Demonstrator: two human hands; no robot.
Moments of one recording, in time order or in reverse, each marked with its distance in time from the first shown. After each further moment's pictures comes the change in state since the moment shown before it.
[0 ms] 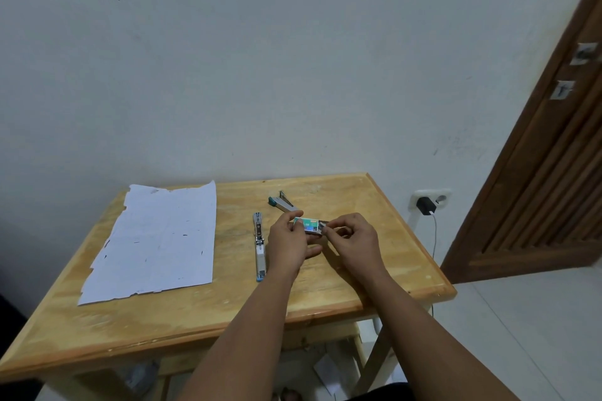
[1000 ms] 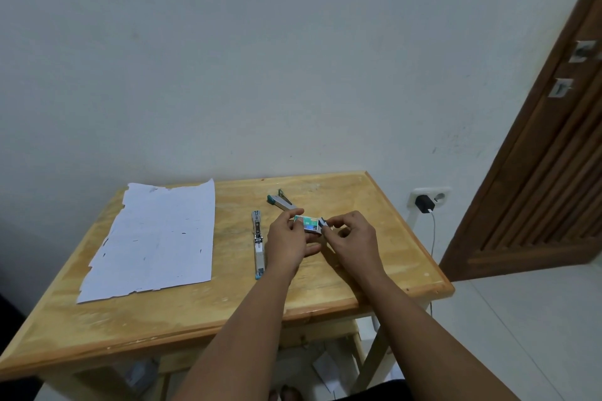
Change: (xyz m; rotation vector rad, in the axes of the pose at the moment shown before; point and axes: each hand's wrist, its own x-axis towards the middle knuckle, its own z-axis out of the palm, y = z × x) left_hand -0.004 0.002 0.000 0.001 -0.023 0.002; right_hand -0.002 -0.001 0.001 -0.116 0.042 -0.018
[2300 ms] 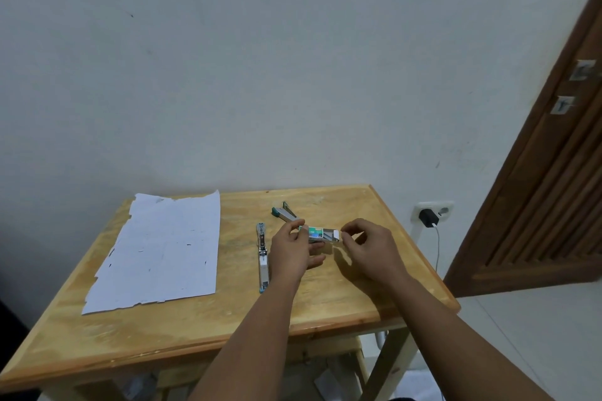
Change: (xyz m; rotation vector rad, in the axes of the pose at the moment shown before) left_hand 0.004 0.005 0.002 -0.082 0.016 -0.043; right_hand 0.020 0.001 -0.034 -0.143 -0.117 -0.050
